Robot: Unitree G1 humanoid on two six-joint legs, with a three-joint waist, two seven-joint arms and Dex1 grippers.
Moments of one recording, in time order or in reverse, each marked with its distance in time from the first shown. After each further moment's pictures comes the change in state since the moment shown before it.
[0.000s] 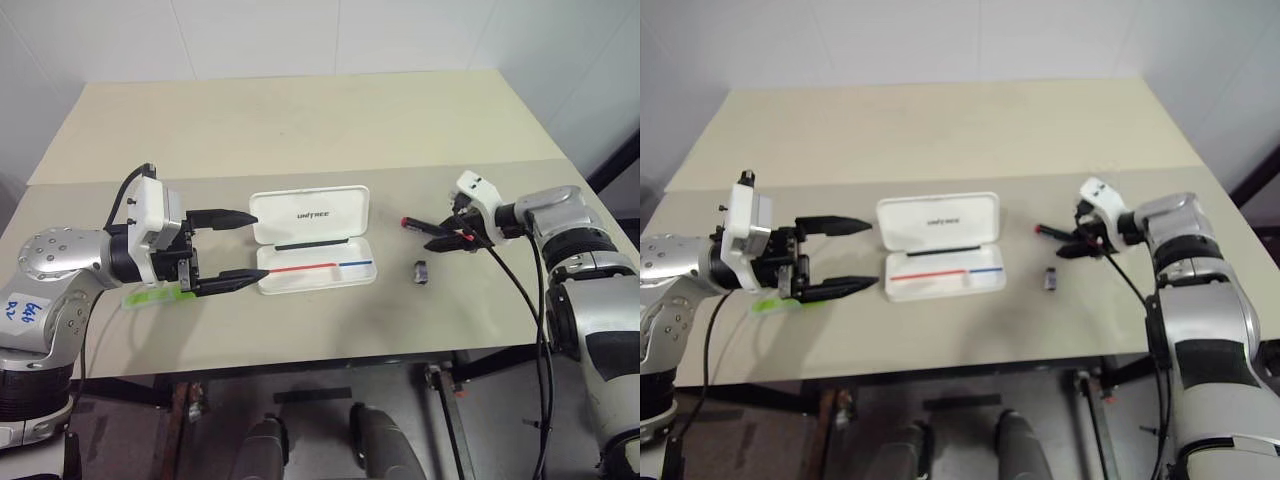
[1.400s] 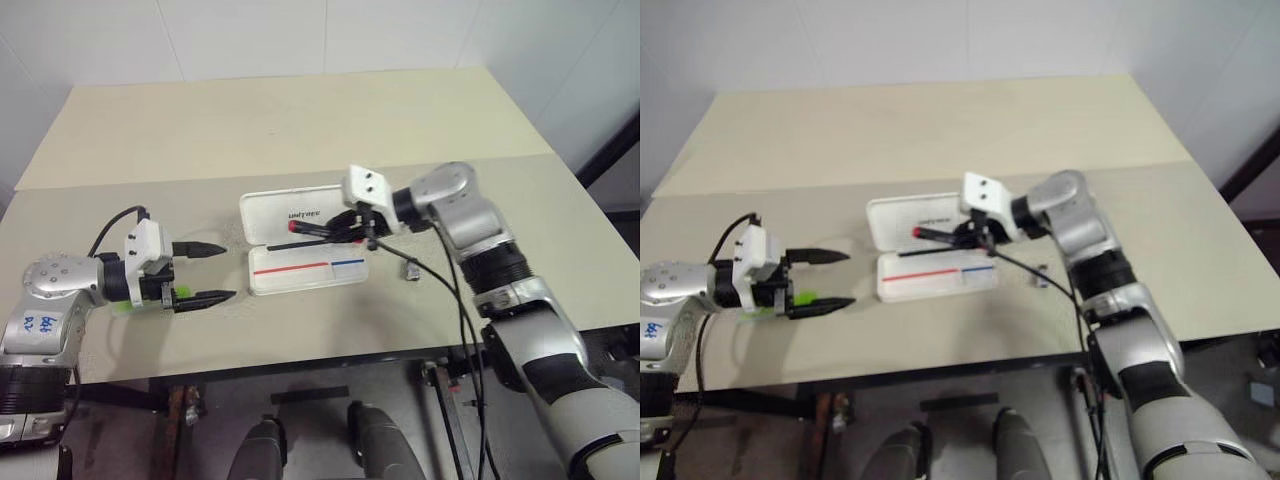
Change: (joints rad) left arm 0.080 0.029 -0.059 0.400 0.200 -0.334 -0.112; right arm 0.165 0.298 0.125 -0.795 0.132 0.093 0.066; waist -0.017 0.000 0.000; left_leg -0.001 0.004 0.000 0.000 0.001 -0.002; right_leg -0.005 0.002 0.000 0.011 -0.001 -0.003
